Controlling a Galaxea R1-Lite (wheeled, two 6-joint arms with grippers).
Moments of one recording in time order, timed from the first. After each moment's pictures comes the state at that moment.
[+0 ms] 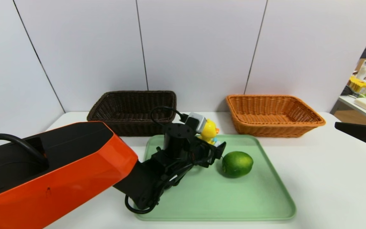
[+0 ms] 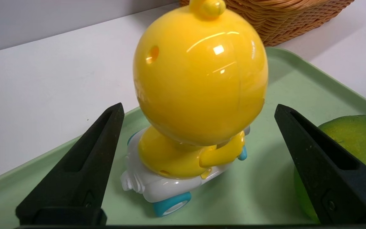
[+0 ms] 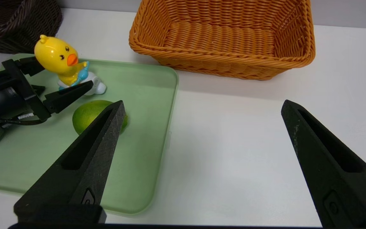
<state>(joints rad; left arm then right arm) -0.79 2.24 -1.07 -1.06 0.09 -0.09 0.06 1.06 -0.81 0.09 0.09 0.00</state>
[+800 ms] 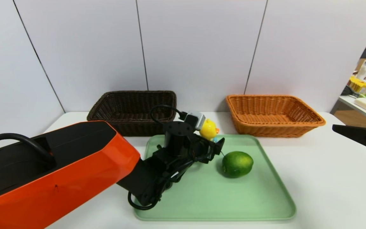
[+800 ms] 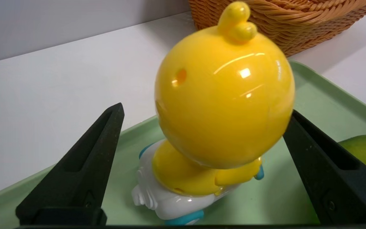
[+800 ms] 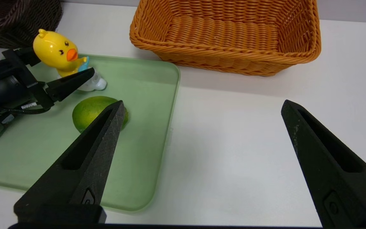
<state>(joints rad) -0.78 2.26 -1.10 -1.07 0.12 -0.09 0.06 1.07 -0.80 0.09 0.10 0.00</state>
